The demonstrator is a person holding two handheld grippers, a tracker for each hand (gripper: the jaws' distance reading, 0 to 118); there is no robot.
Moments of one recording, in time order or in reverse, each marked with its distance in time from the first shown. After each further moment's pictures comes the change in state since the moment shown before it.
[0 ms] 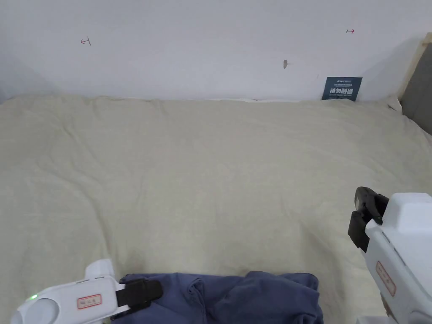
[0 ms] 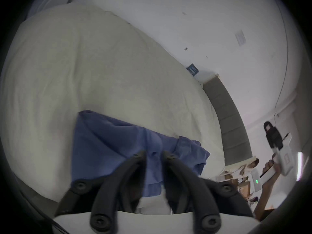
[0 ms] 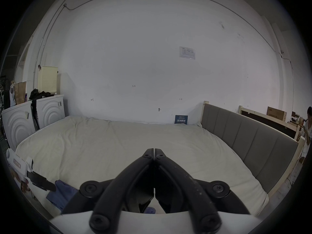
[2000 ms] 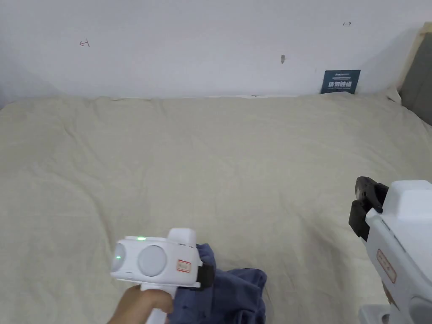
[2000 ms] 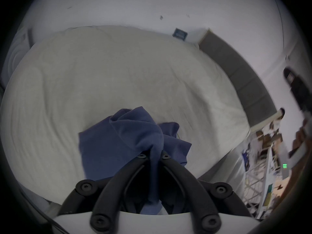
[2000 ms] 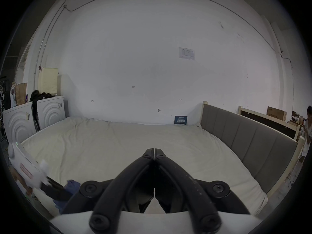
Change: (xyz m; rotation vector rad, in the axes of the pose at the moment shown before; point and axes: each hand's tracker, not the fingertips) left arm 0.161 -0.026 -0.090 -0.250 0.235 -0.475; right arm 0.017 -0.001 0.011 0.008 0.000 -0.005
